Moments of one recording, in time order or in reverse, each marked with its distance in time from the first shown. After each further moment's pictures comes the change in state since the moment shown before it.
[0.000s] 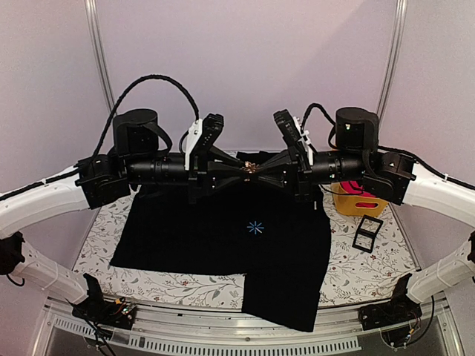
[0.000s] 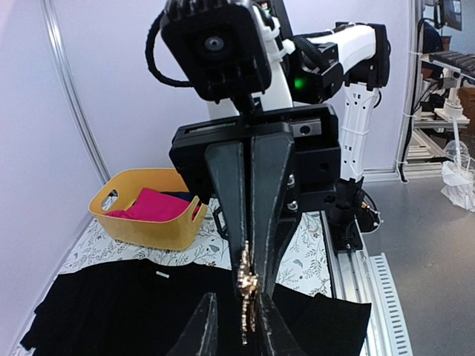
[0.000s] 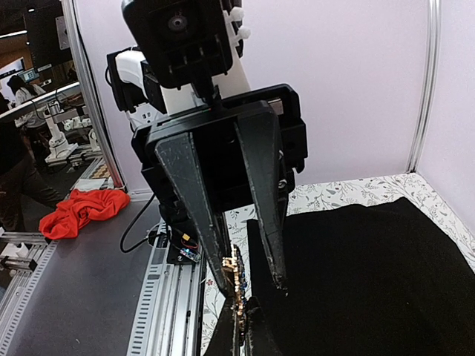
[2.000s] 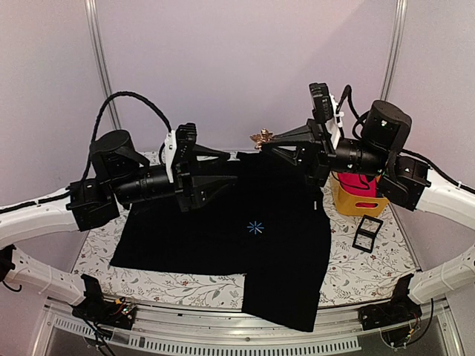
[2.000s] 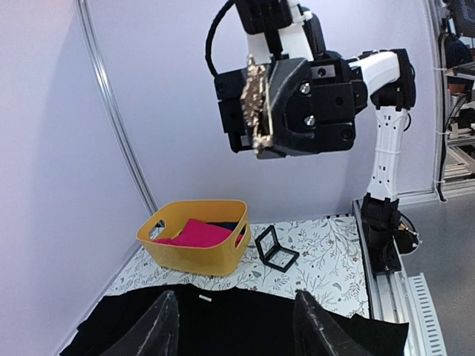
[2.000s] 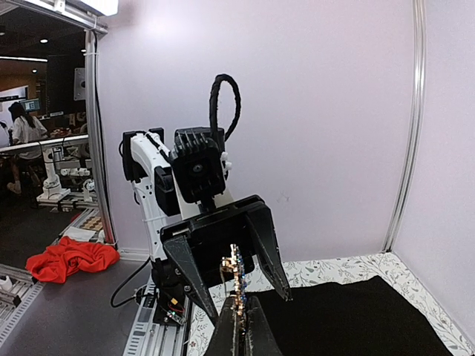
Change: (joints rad) left arm -0.035 -0.146 -0.222 0.252 -0.160 0.037; right arm 0.001 -0.095 -0.053 0.267 0.050 0.063
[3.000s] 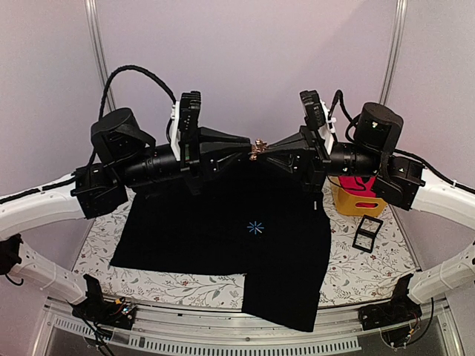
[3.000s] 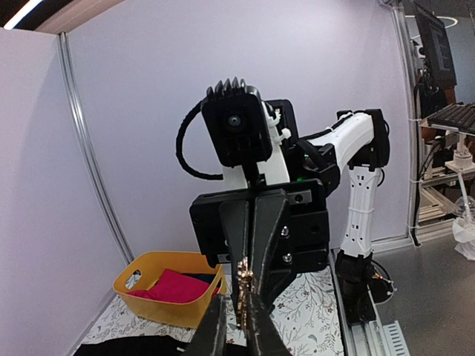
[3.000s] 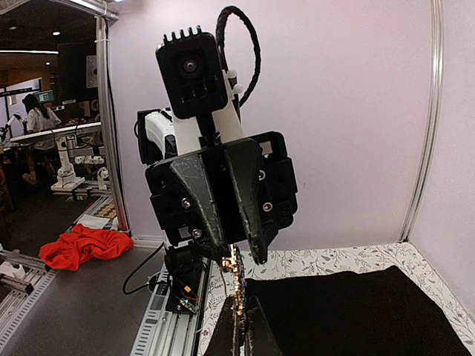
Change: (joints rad) left arm -0.048 0.105 0.169 0.082 0.061 -0.085; right arm 0.000 0.028 0.000 -0.010 -0.061 -0.004
